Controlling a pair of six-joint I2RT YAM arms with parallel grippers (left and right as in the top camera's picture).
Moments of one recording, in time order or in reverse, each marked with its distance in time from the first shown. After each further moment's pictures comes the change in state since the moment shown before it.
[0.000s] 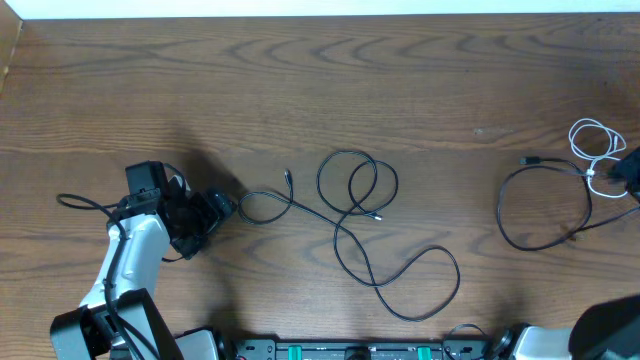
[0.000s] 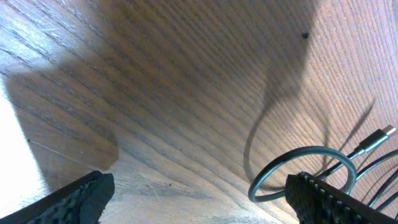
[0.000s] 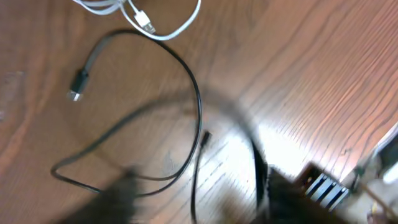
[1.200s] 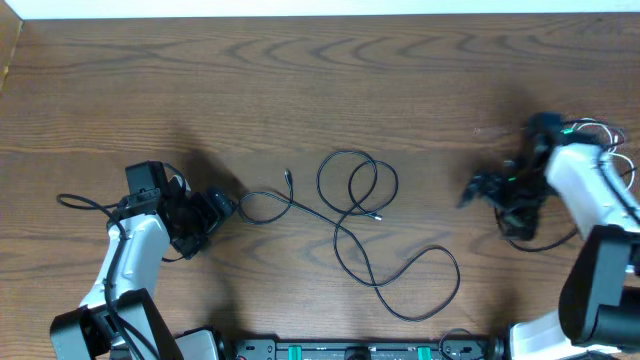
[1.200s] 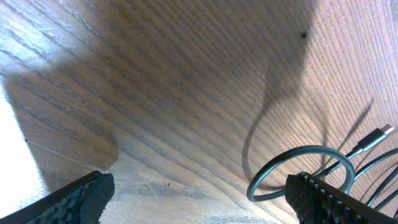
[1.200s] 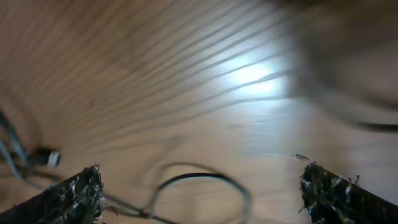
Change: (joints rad) left arm 0.000 0.000 0.000 0.001 0.005 0.000; right arm 0.457 0.126 -0.474 0.268 -0.434 0.027
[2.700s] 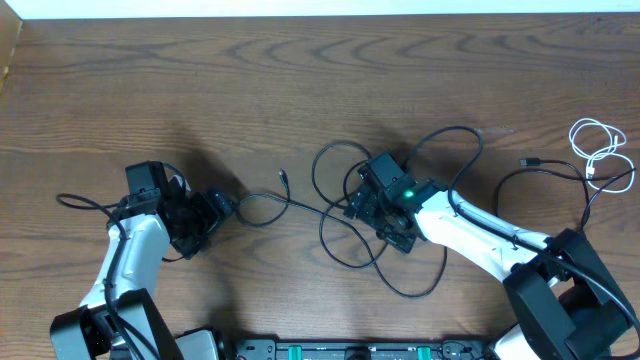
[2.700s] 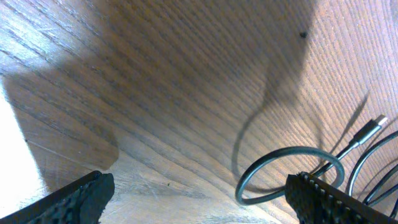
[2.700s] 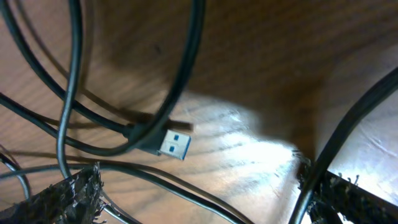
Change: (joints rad) left arm 0.000 0.000 0.000 0.000 0.000 0.000; right arm 0.735 -0.001 -0.130 0.554 0.167 0.750
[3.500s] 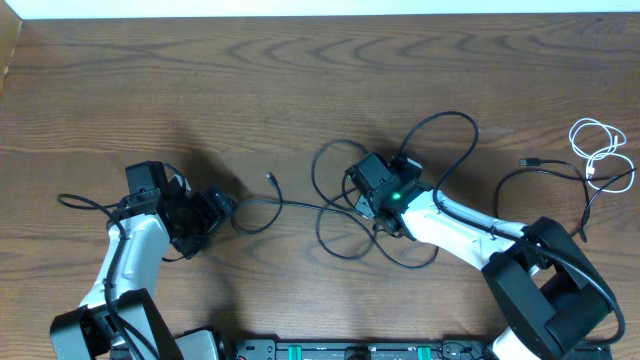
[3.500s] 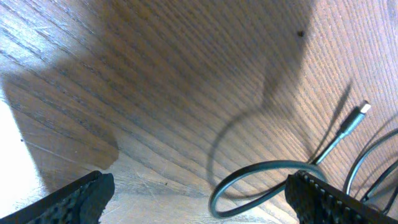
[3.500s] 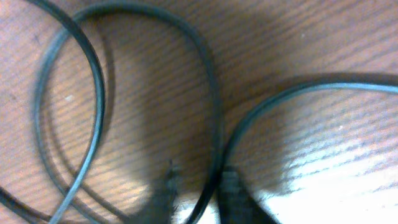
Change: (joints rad) left arm 0.000 0.000 0.000 0.000 0.007 0.000; right arm 0.034 0.077 0.014 0.116 0.325 -0.069
